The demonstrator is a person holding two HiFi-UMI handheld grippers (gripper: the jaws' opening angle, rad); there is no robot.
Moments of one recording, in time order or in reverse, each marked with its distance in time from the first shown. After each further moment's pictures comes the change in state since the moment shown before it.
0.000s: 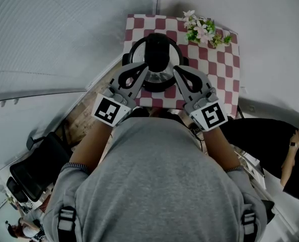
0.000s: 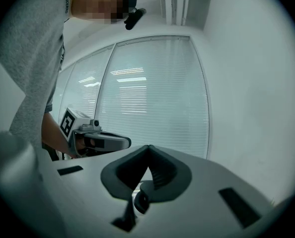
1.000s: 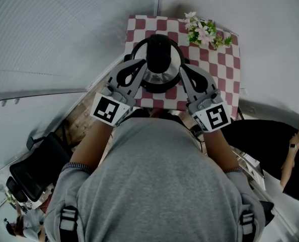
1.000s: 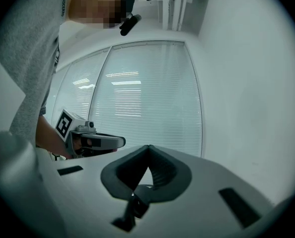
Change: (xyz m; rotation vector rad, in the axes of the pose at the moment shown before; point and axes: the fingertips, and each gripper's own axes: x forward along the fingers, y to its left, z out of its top) left arm -0.001 0.014 0.011 0.006 -0.011 0.041; right arm -0.010 -0.014 -0.004 -0.002 0.010 -0.048
